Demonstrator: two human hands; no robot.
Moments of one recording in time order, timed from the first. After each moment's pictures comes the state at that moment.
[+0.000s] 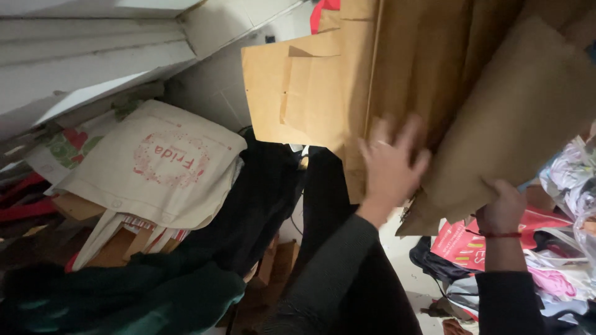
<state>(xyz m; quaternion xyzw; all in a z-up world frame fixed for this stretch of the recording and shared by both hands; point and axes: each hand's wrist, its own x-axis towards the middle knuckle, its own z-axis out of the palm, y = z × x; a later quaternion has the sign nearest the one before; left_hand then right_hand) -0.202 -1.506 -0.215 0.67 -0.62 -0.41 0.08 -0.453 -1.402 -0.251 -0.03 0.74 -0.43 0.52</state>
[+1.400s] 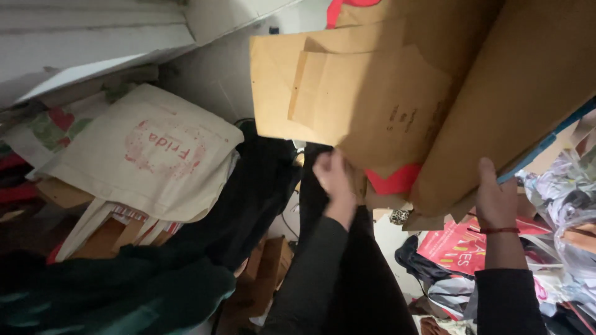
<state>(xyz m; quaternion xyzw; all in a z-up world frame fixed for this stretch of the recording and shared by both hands) -0.166 -1.390 -0.370 0.77 0.02 -0.44 0.46 -0.422 -1.459 -0.225 -0.34 0.81 -0.19 0.44</state>
